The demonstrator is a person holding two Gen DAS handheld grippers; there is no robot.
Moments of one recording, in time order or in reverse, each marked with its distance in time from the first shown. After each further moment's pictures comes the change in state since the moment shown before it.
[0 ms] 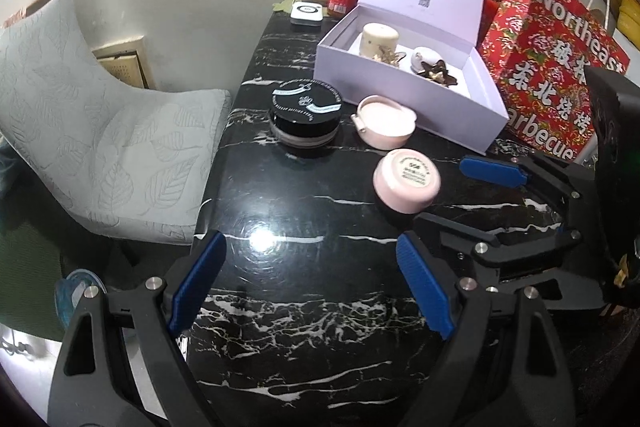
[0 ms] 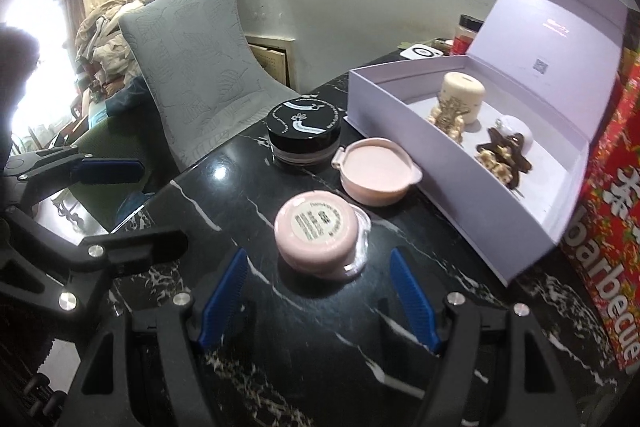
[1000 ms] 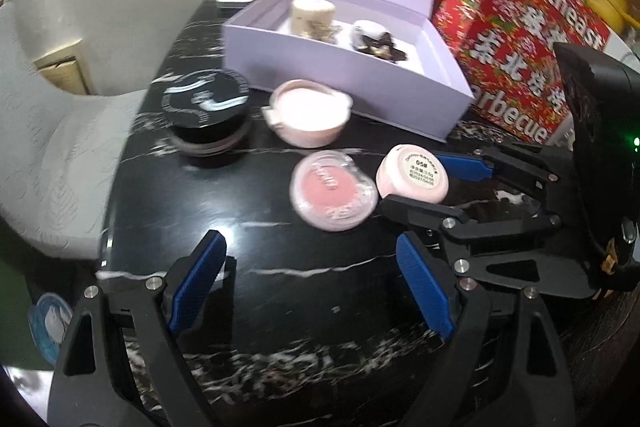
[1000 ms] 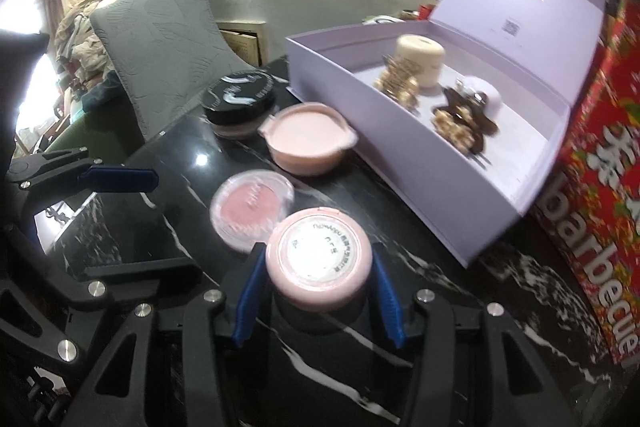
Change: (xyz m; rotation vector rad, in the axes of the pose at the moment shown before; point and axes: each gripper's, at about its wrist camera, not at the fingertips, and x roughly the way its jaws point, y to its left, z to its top) left arm 0.046 -0.050 0.012 0.105 0.048 -0.156; right arm 0.008 -0.049 -0.017 0.052 0.067 -0.054
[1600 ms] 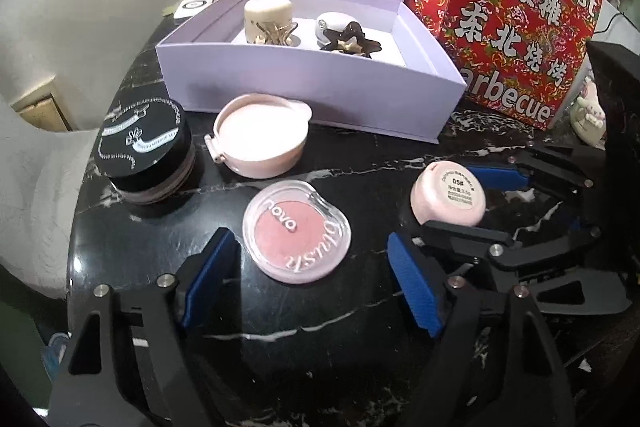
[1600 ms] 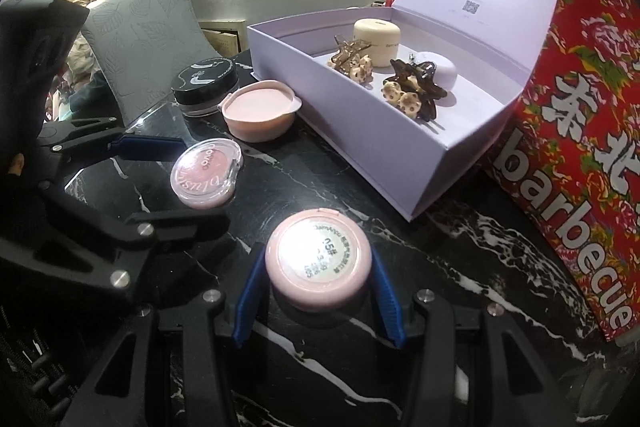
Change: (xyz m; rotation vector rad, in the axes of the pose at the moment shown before) left arm 0.035 -0.025 0.016 0.121 -0.013 0.011; right arm -0.011 -0.027 -0.024 0.019 -0.006 -0.040
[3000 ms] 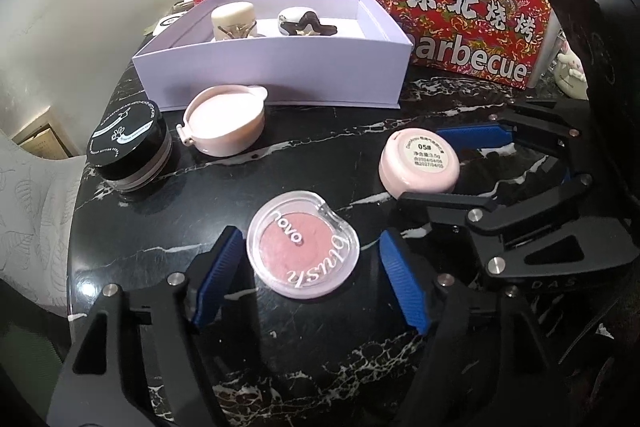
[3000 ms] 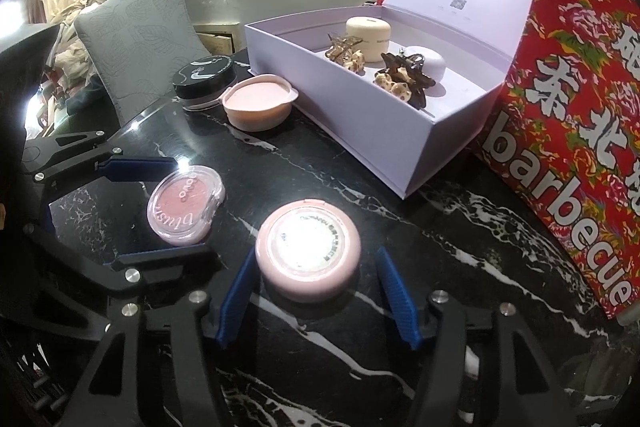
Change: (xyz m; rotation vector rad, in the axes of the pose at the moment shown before) left arm -0.012 -0.028 -0.022 0.112 -0.013 0.008; right arm -0.008 0.001 -0.014 0.028 -0.010 -0.017
